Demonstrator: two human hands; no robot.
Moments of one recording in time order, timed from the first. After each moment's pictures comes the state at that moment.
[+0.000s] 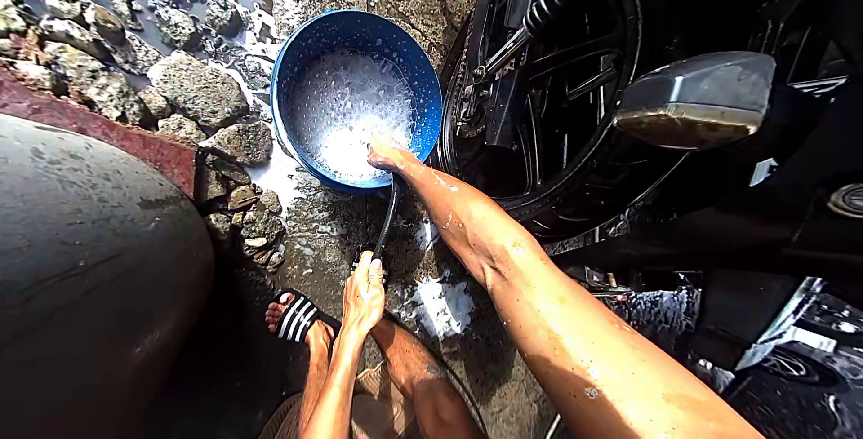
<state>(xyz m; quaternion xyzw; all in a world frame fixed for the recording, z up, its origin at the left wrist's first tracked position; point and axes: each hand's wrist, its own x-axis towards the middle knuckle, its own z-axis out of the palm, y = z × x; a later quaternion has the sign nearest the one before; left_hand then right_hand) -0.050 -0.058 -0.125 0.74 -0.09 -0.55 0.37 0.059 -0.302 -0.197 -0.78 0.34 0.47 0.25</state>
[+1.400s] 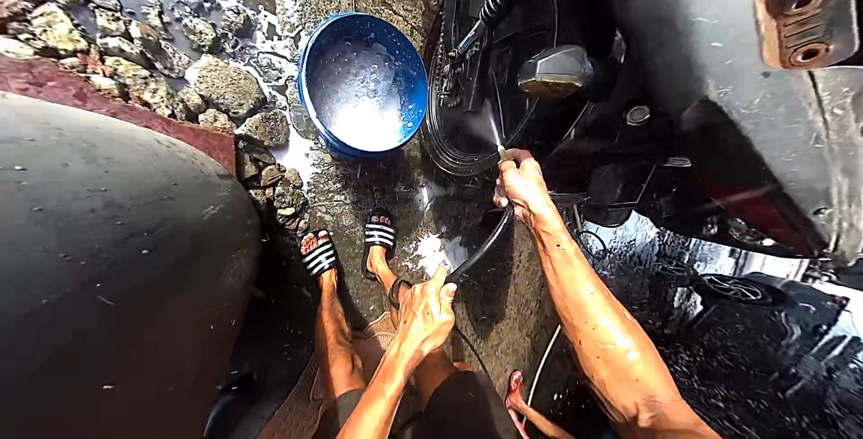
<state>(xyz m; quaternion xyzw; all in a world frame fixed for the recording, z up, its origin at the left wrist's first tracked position) -0.058 0.009 0.063 0.60 -0.30 -0.66 0.33 -0.094 -0.246 0.085 -0.56 0.74 0.07 0.36</state>
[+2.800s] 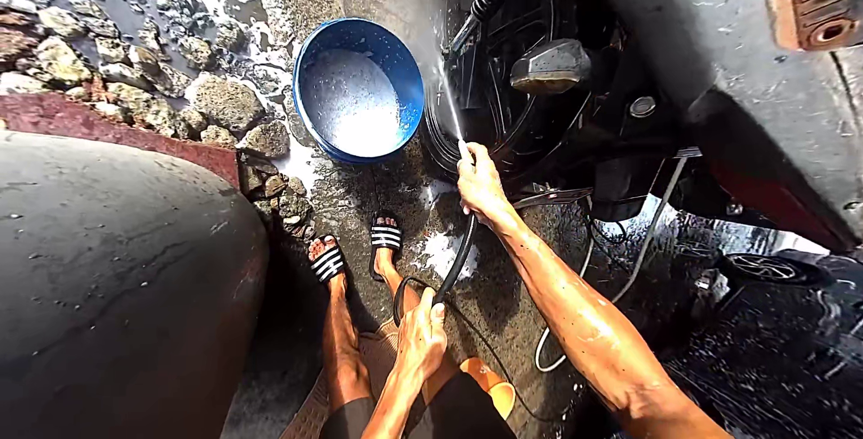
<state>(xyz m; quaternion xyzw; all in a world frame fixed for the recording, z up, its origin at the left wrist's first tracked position) -0.068 0.031 0.062 0.64 -0.22 -0.66 0.33 -0.056 -0.216 0.067 -0.61 0.69 0.13 0.36</state>
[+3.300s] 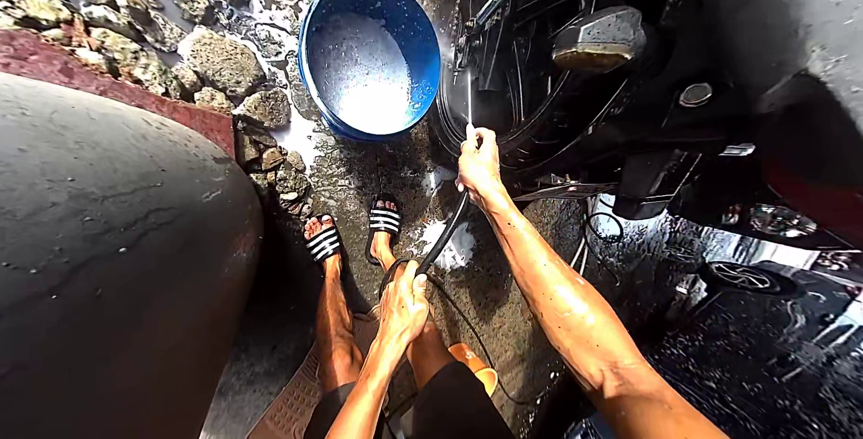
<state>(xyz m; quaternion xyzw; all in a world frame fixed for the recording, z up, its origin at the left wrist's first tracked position) -0.059 0.038 0.029 0.67 -0.19 -0.65 0.32 -0.051 -0.216 0.009 -0.59 0.72 0.10 0.34</state>
